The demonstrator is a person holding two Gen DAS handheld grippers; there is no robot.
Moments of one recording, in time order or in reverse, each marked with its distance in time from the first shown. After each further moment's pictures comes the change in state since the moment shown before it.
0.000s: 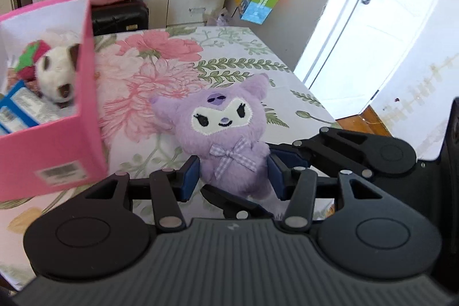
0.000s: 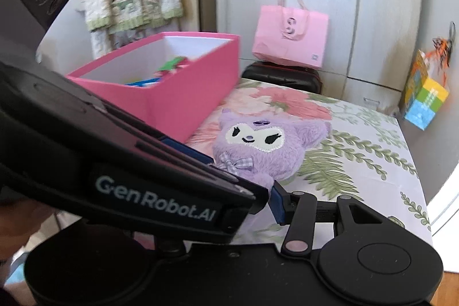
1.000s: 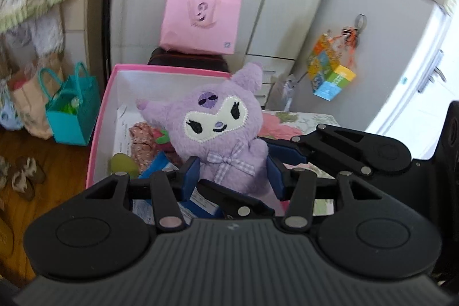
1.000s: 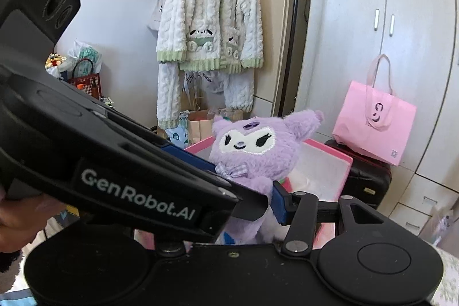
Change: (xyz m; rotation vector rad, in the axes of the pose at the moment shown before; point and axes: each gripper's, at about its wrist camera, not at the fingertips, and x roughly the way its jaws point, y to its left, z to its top) left arm -0.085 0.165 0.072 -0.190 -0.193 0.160; right arm 0.064 0.098 0.143 -0.237 -0.169 0.205
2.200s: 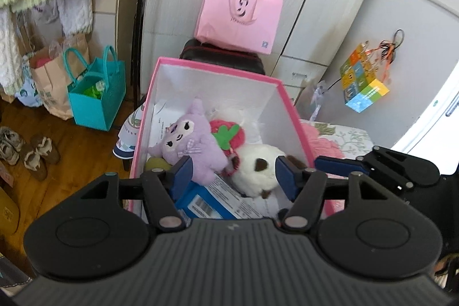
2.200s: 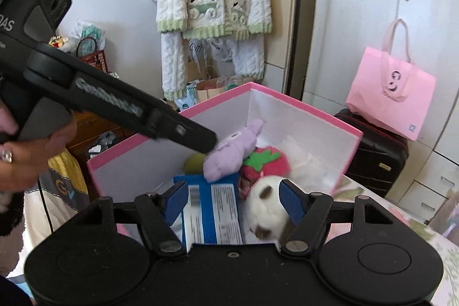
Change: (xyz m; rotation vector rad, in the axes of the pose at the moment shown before) left arm 0.008 0.041 0.007 -0.092 0.000 0.080; right arm 0.024 -0.053 -0.006 0.032 0.133 0.079
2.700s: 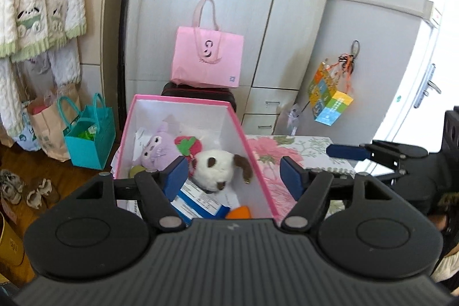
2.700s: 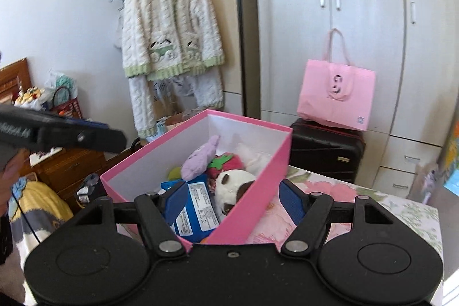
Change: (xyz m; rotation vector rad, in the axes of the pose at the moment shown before) left arm -0.089 -0.065 -0.048 0.135 -0.177 -0.042; right arm -0.100 -0.009 -0.035 0.171 -0.139 -0.130
